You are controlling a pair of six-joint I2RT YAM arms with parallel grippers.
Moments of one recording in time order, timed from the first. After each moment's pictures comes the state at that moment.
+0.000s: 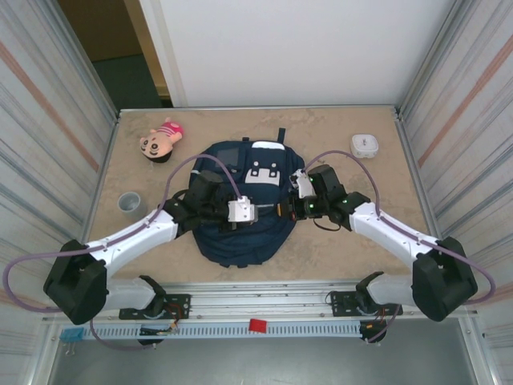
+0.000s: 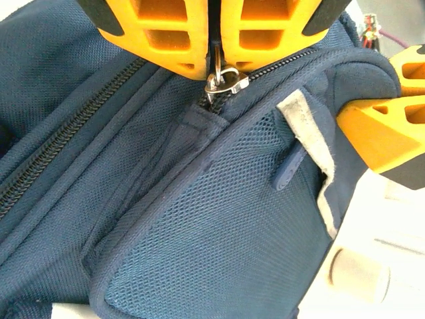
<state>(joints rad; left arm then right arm) -0.68 1.26 0.77 -0.24 0.52 0.84 0.55 1.28 0.77 -0.32 -0.48 0.48</state>
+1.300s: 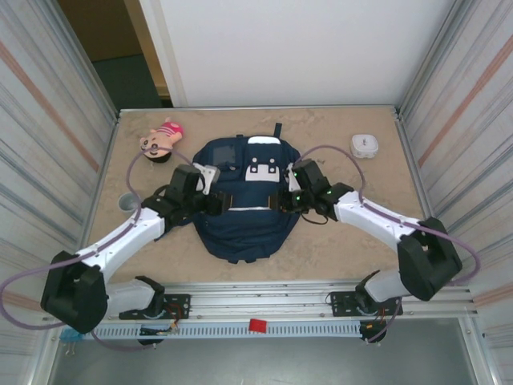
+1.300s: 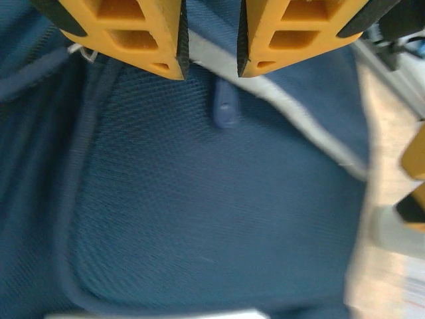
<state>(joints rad) -0.48 1.23 0.73 -0.32 0.16 -0.24 0.63 1.44 0.86 -0.31 -0.31 0.67</state>
